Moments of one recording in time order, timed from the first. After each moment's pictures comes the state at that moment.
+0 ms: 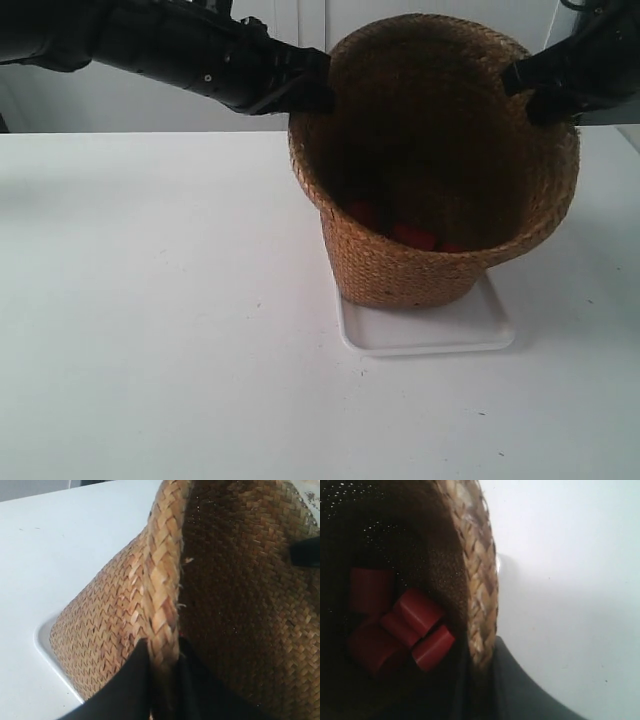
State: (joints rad) left arm -0.50 1.78 -1.53 -1.00 0.65 0.73; right arm 0.08 1.57 -1.40 0.23 0.88 -0.30
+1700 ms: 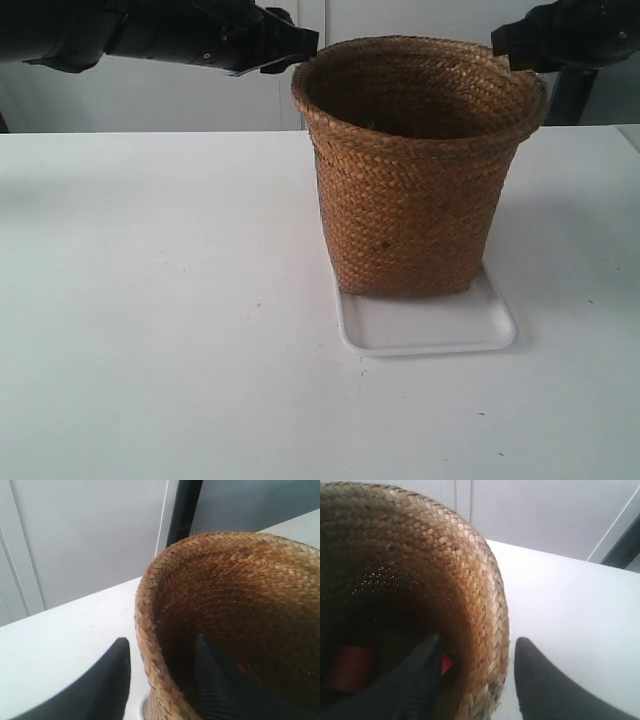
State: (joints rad) left arm -0.50 1.80 -1.55 -0.92 0.29 0.80; right arm 0.08 1.58 -1.38 0.23 0.54 -0.30
